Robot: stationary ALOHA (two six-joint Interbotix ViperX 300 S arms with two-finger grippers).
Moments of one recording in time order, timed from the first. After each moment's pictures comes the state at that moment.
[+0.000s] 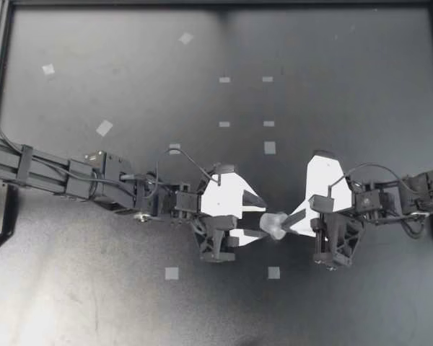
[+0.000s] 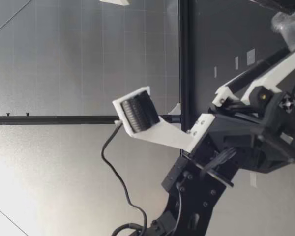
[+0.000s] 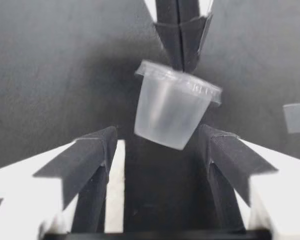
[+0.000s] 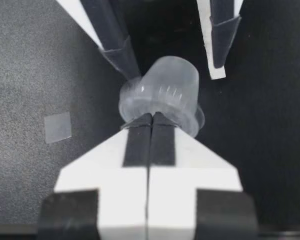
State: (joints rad) left arm -0.05 0.44 0.51 -0.03 -0.38 0.02; right arm 0.06 -0.01 1.03 0.08 -0.23 0.23
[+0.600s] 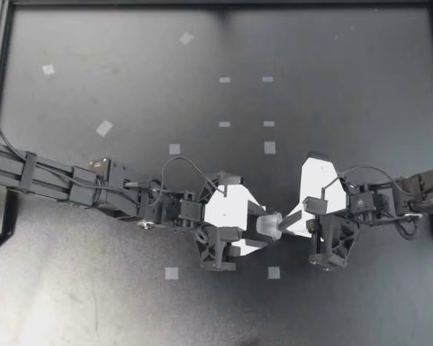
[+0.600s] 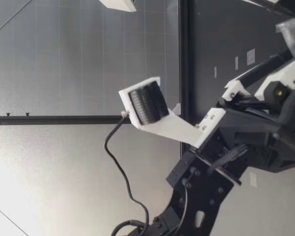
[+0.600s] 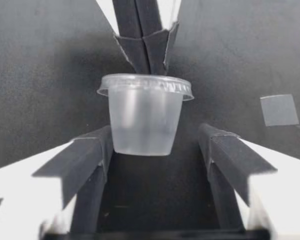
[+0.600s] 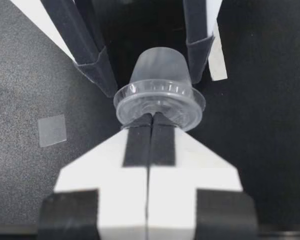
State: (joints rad) left arm -0.08 0.46 0.48 -0.03 -0.32 0.02; right arm 0.06 0.02 1.01 0.08 -0.23 0.22
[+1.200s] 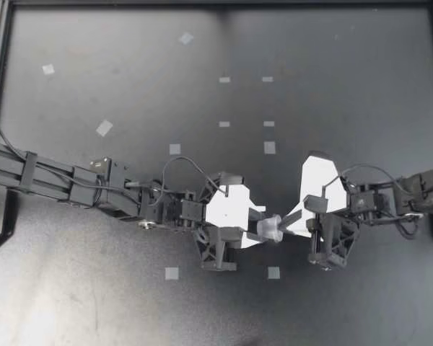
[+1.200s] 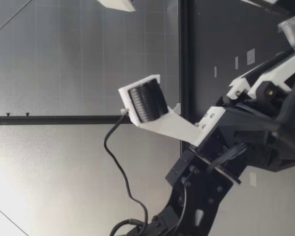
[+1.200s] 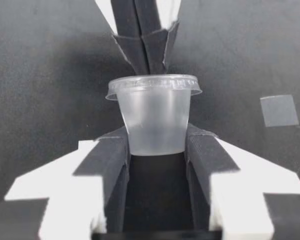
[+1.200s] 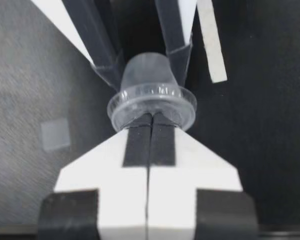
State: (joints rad) left arm -0.08 0.46 0.48 -0.03 -0.31 0.02; right arm 0.06 0.00 1.02 0.09 -0.23 0.25
